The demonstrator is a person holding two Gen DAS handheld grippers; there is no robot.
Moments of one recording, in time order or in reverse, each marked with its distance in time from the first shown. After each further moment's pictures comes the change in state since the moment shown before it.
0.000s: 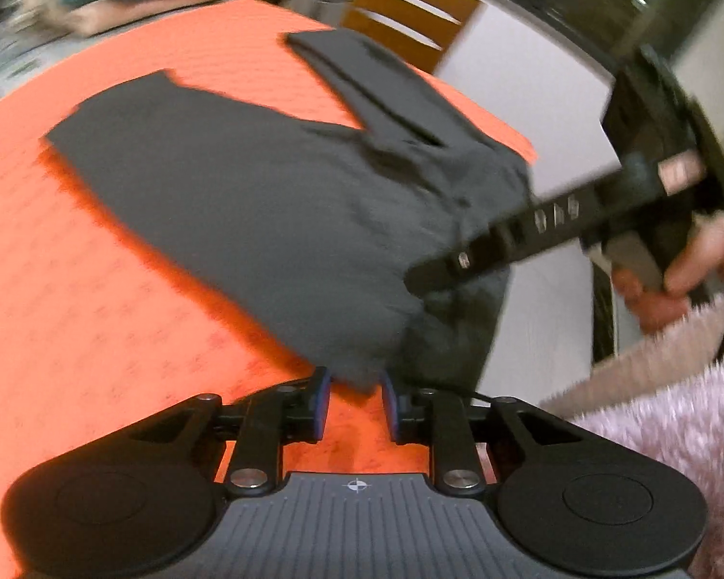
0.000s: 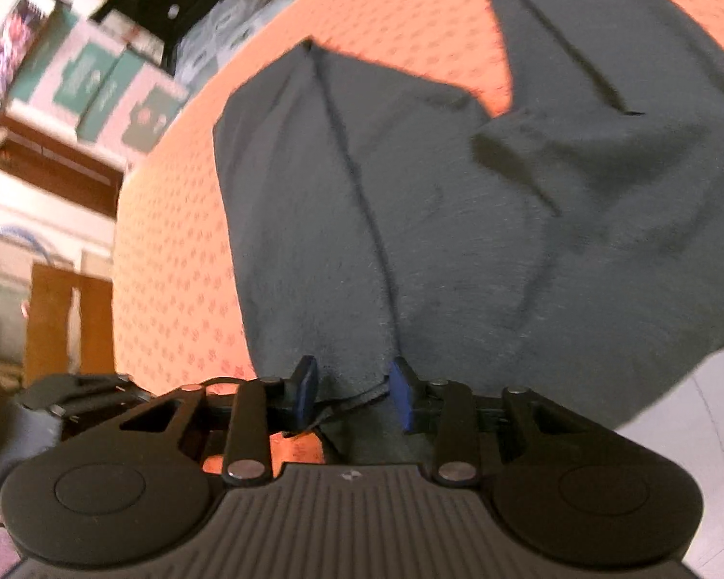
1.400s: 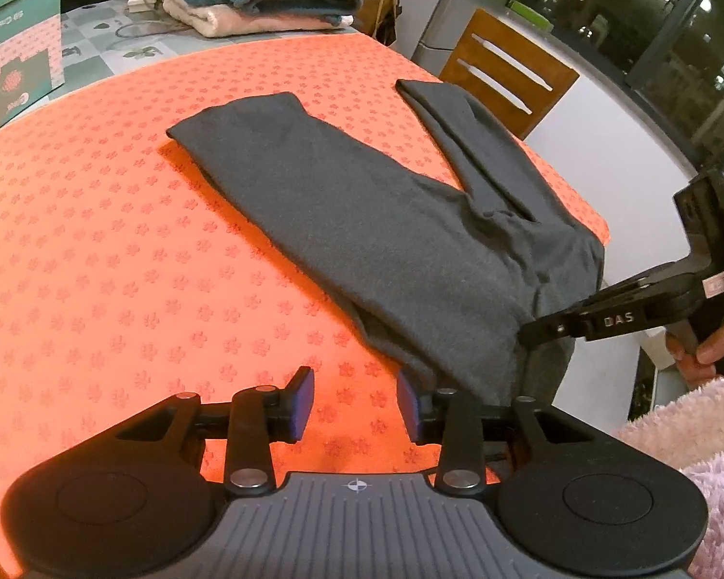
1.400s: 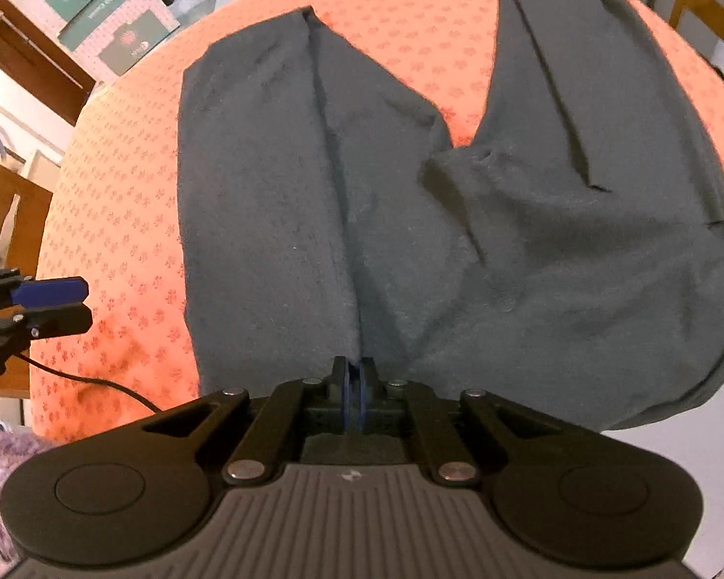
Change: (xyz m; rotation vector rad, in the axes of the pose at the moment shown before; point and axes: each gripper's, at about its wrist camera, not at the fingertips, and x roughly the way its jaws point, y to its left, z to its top) left arm -0.020 0.022 0.002 -0.151 -0.082 0.115; right arm -0.010 -0.008 0.014 -0.241 0.073 -0.179
